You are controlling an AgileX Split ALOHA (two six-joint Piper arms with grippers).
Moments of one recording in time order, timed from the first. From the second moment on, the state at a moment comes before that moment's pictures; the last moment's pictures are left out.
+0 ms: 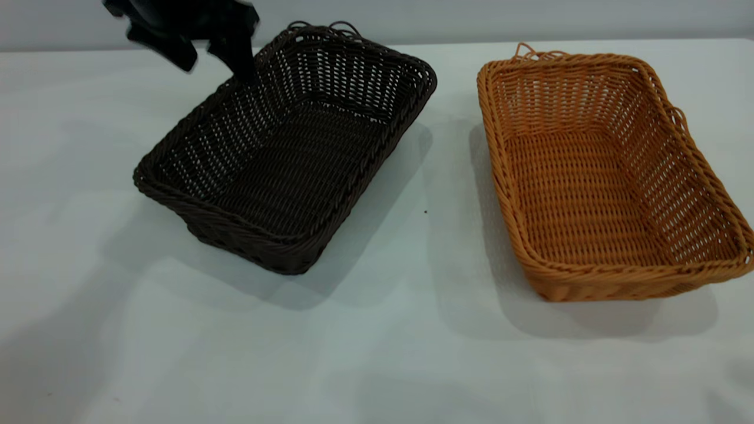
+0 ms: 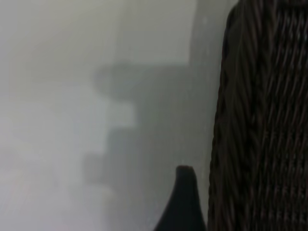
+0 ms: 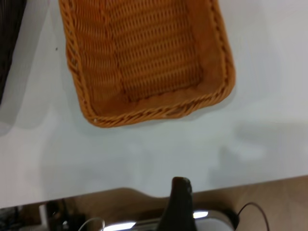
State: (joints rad) left arm -0.27 2.24 -1.53 -0.09 0.41 0.14; right arm 0.05 0.79 -0.60 0.16 0.97 0.20
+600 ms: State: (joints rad) left arm -0.29 2.40 -1.54 -0.09 0.32 0.17; right arm 0.05 1.19 -0.60 0.54 0.92 0.11
